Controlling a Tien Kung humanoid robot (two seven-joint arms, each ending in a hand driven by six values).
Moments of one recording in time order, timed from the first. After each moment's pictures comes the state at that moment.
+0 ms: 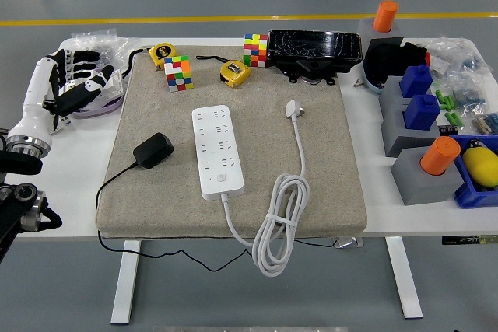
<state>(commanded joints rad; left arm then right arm) -0.24 0.39 -1.19 -1.40 1.22 0.41 -0.06 -0.02 -0.29 0.94 0.45 -0.69 -0.03 -0.08</state>
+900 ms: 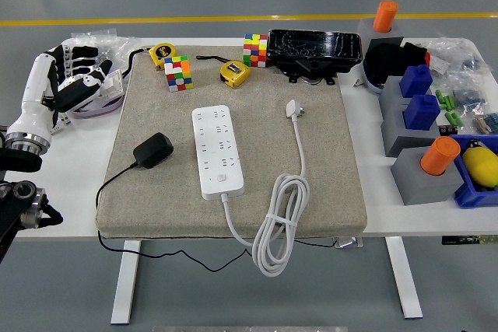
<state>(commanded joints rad) -0.23 0.37 -1.21 -1.42 1.24 0.39 -0.04 -0.04 -0.30 1.01 0.46 -0.70 -0.03 -0.08</state>
